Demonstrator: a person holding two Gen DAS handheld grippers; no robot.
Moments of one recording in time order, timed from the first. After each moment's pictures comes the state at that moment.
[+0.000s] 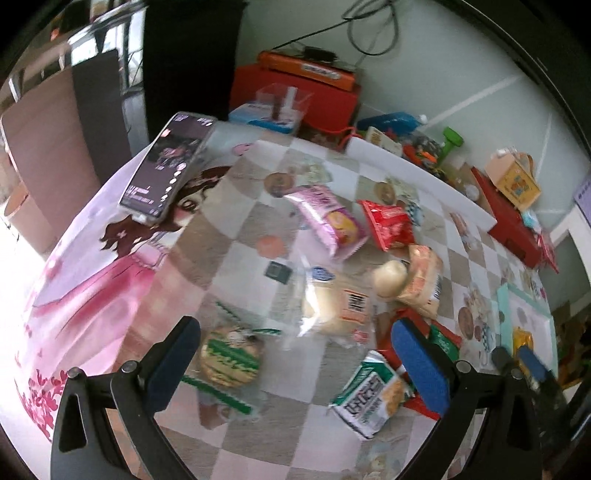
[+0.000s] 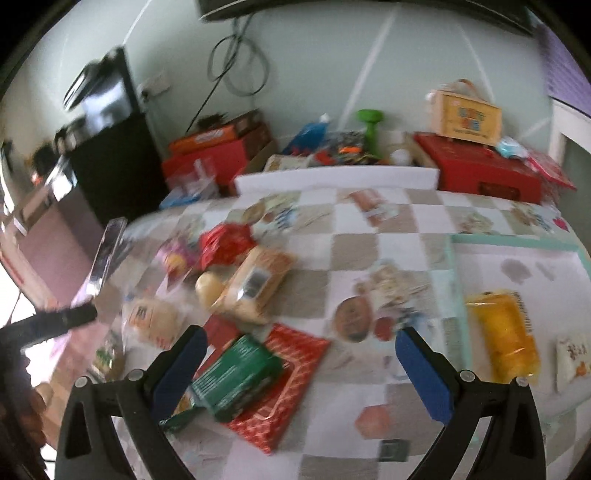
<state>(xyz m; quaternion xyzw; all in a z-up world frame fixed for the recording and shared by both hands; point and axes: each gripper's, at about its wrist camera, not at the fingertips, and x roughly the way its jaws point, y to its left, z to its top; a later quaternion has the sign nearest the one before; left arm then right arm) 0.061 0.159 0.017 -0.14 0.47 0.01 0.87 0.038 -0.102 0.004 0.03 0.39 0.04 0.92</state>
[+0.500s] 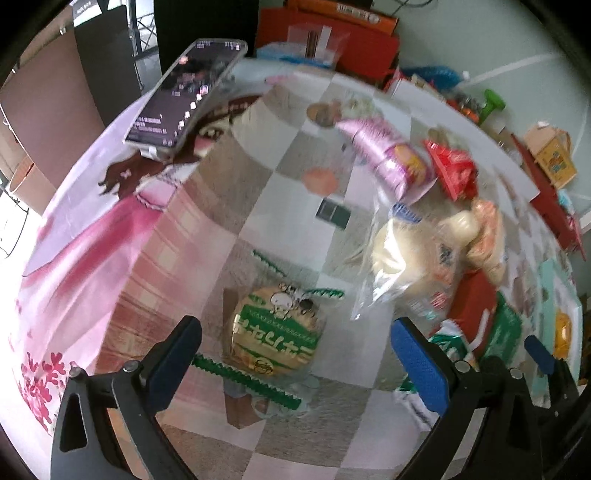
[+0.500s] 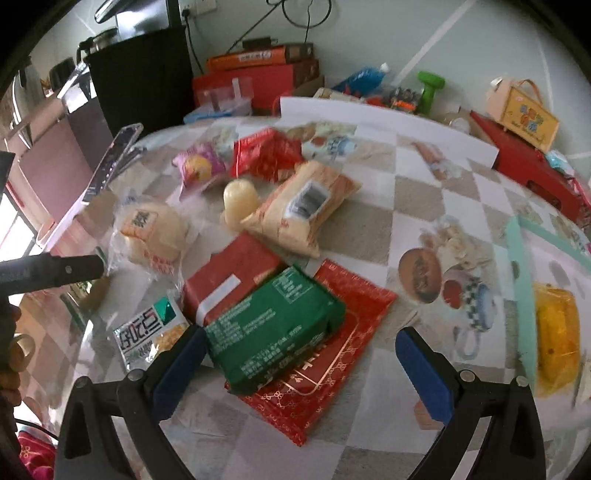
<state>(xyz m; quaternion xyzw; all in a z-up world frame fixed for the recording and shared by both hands) 0.077 0.173 -0.048 -0.12 0.56 0.04 0.82 0.057 -0.063 -0.053 -0.05 0.47 0.08 0.88</state>
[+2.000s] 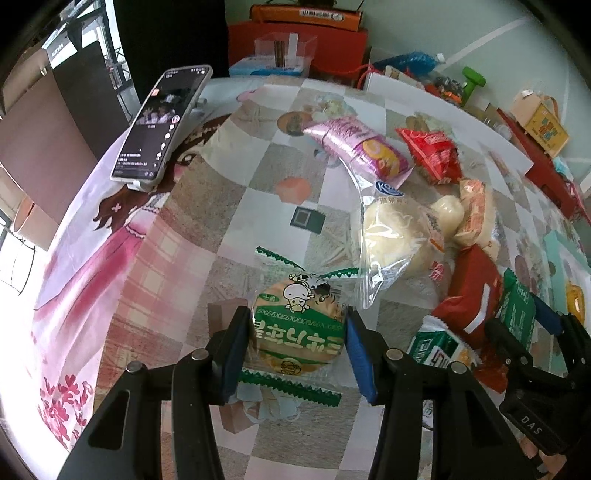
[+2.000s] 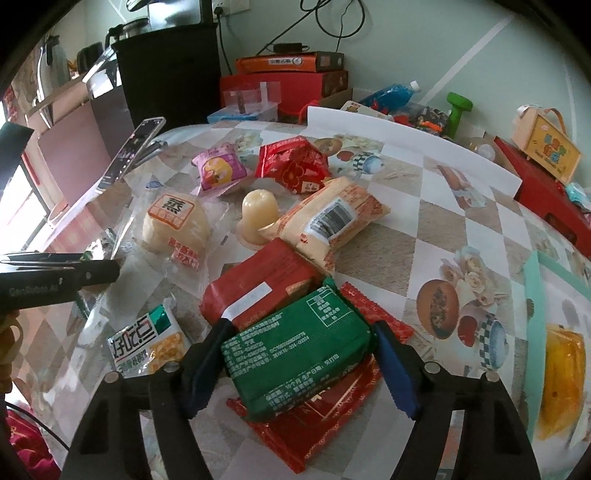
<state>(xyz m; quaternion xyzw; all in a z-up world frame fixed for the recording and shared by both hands) 0.078 0.146 -0.036 -0.05 0.54 0.02 0.84 0.063 -0.055 -0.046 -0.08 0.44 0.12 0.89</state>
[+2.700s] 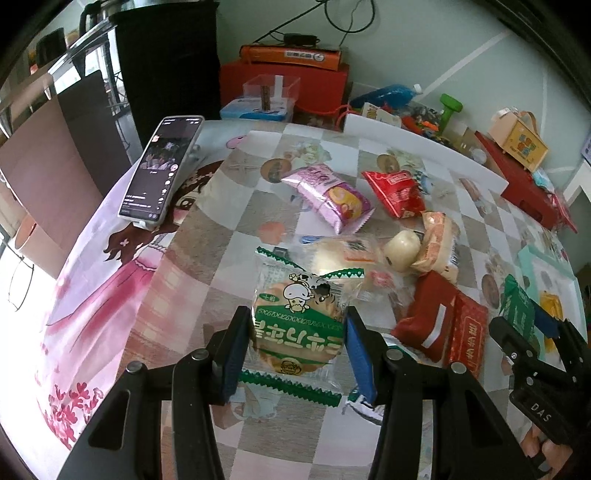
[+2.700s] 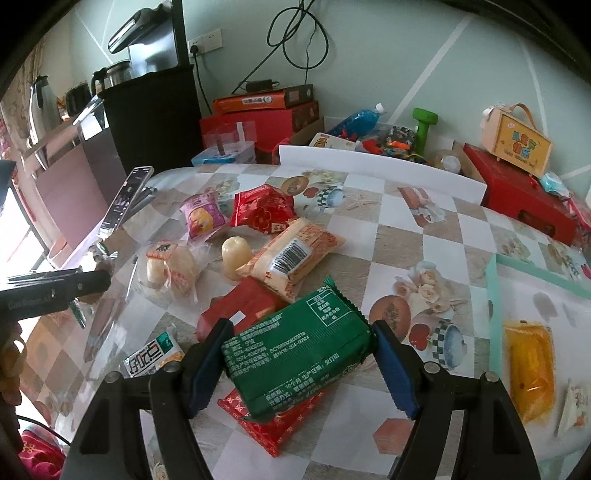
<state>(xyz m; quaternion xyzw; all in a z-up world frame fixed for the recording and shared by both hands) 0.062 0.132 0.004 -0.05 0.49 0.00 0.87 0.049 -0.084 -0.011 -0.04 0.40 0.10 0.91</state>
